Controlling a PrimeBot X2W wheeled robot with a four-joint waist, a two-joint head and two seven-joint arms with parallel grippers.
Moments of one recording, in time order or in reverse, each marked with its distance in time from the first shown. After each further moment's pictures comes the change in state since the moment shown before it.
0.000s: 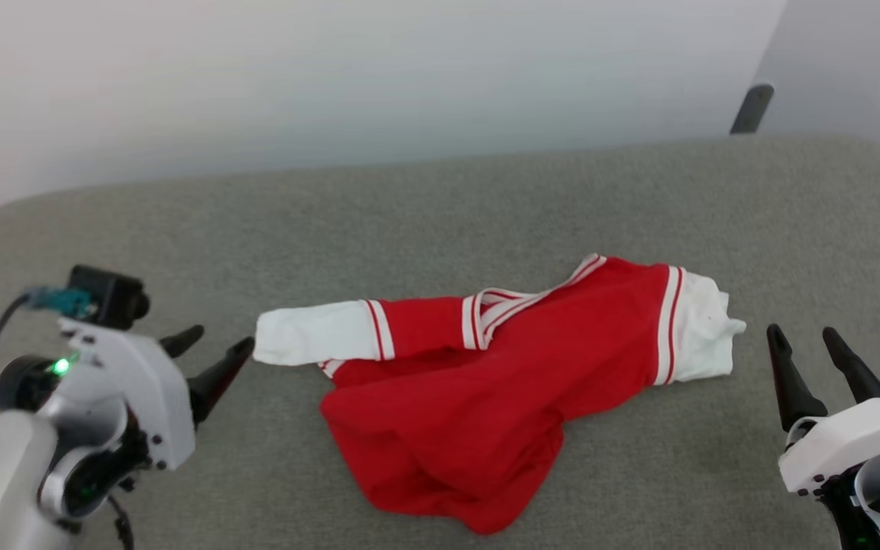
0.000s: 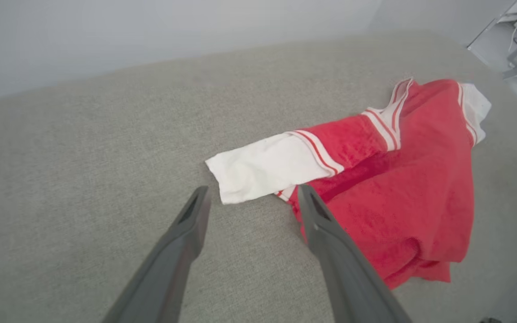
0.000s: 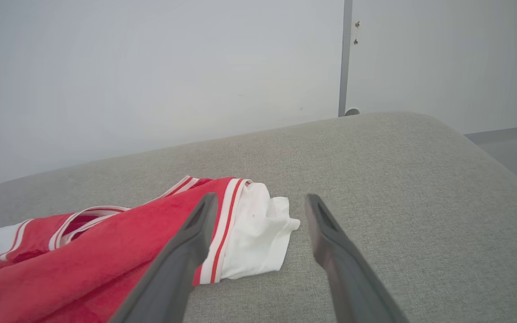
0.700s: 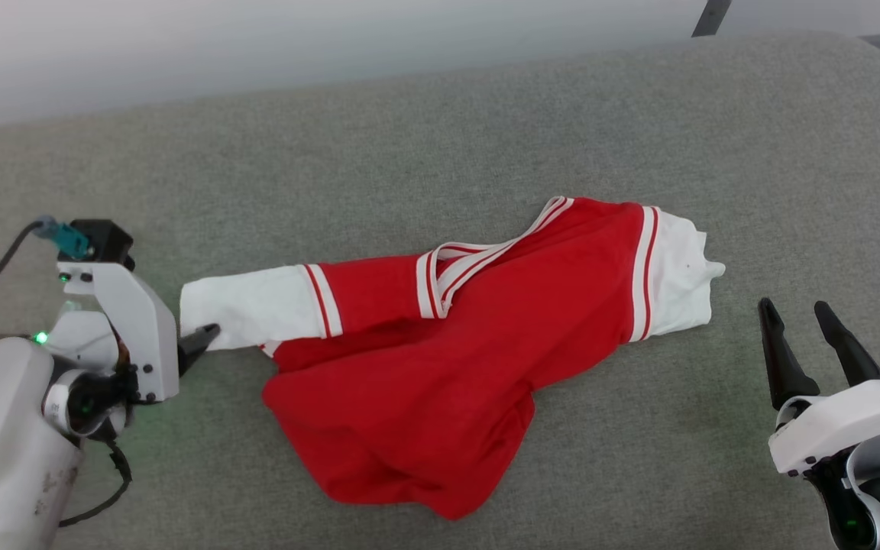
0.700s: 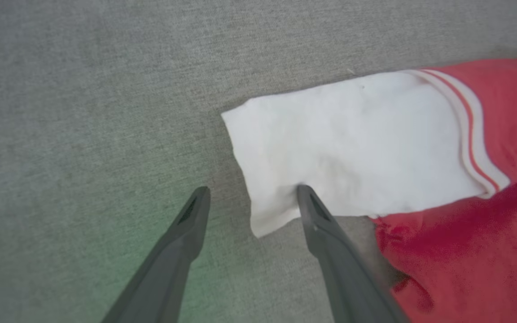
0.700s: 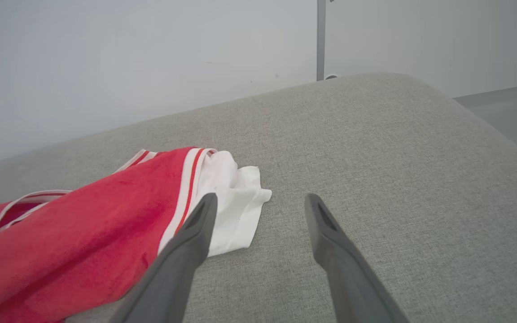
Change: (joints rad) left arm -0.280 -0.067 -0.091 0.398 0.001 0.033 0.196; right arm -0.021 0.040 0.003 -0.055 -0.002 0.000 0.004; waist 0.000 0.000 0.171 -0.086
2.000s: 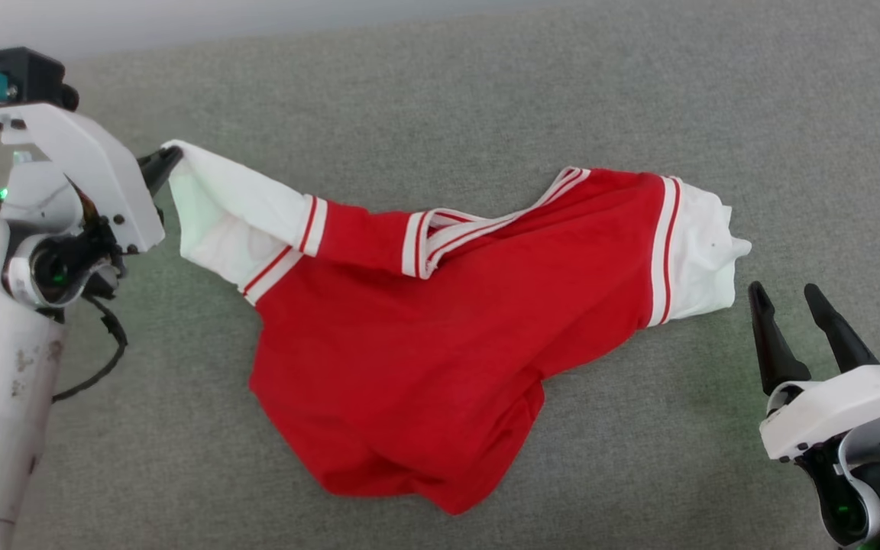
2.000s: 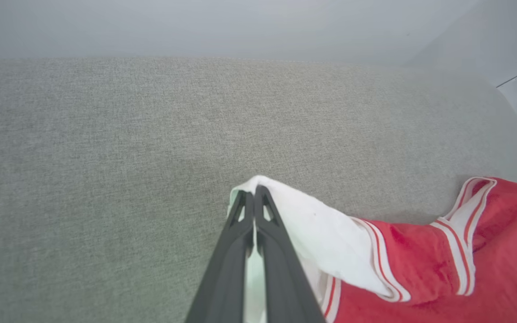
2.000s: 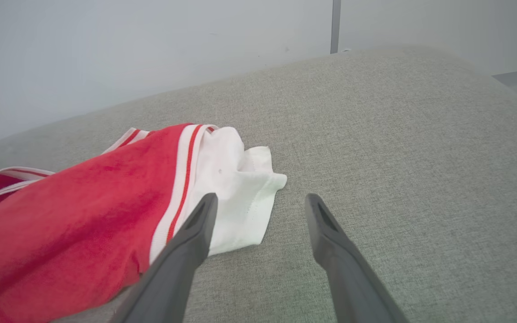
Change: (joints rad) left arm -0.258 -0.057 0.068 0.058 -0.049 0.012 -0.099; right arm -0.032 0.006 0.014 -0.005 0.011 0.000 0.004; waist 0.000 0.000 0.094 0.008
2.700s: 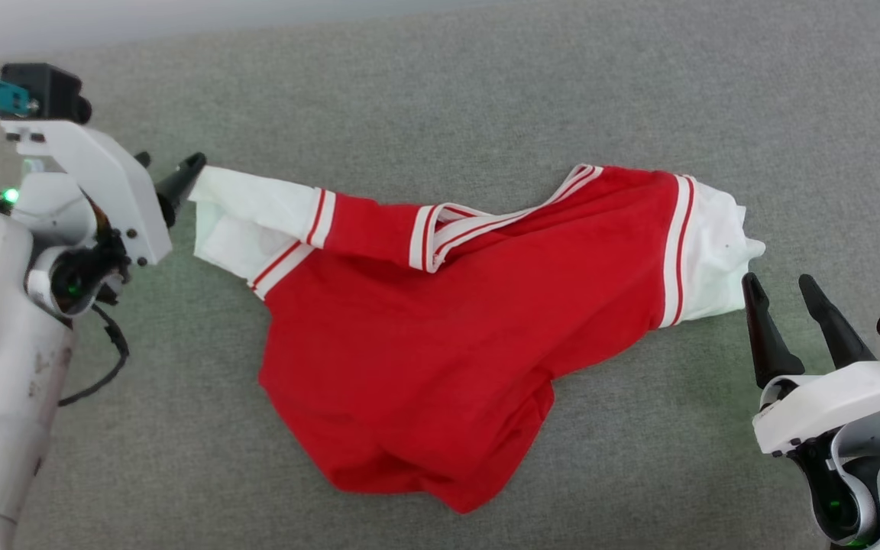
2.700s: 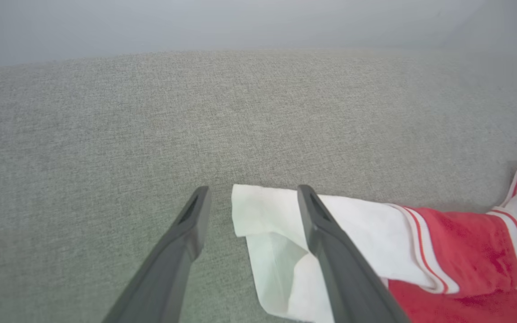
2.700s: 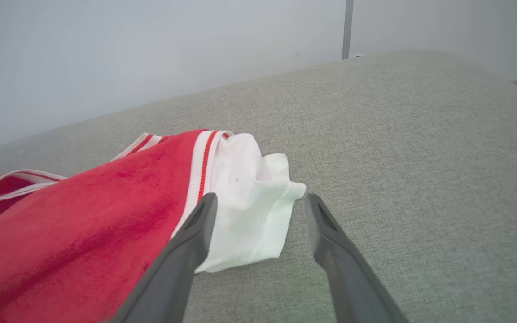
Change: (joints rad) left arm -0.038 -0.001 -0.089 0.121 0.049 -0.040 -0.128; right arm -0.018 0.006 0.017 0.014 0.000 0.000 -0.039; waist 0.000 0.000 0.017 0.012
